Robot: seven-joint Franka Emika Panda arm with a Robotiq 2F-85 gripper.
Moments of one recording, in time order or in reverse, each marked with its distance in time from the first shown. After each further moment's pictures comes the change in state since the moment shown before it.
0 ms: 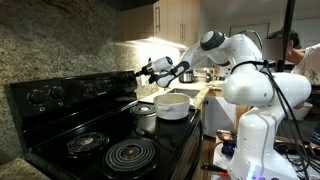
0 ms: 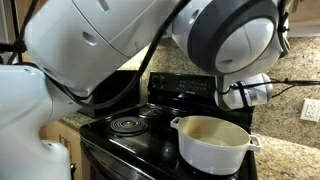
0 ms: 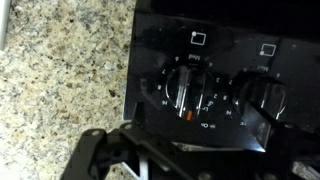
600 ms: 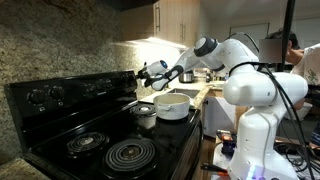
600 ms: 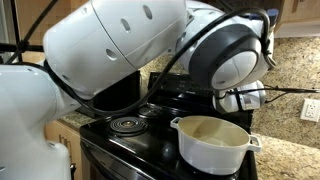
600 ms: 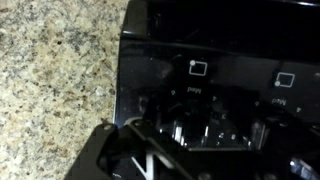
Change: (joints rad) arm 0.136 0.086 -0.078 0.141 0.050 -0.043 0.000
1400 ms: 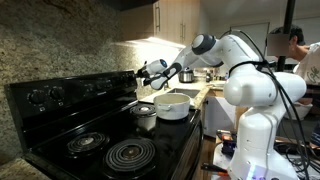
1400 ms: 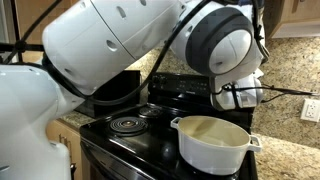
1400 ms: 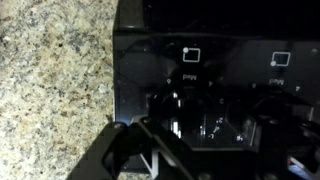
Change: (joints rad) arm 0.055 -0.081 -0.092 -0.049 0.135 0.049 0.052
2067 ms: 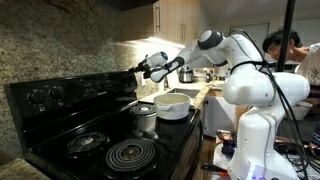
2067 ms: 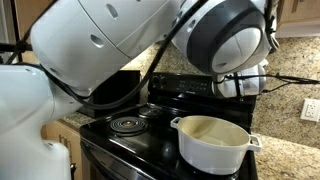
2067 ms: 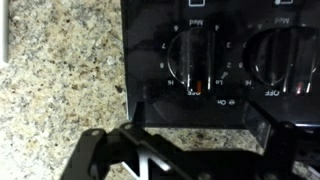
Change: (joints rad) arm -0.142 0.000 0.213 -0.018 -0.026 -0.135 -0.015
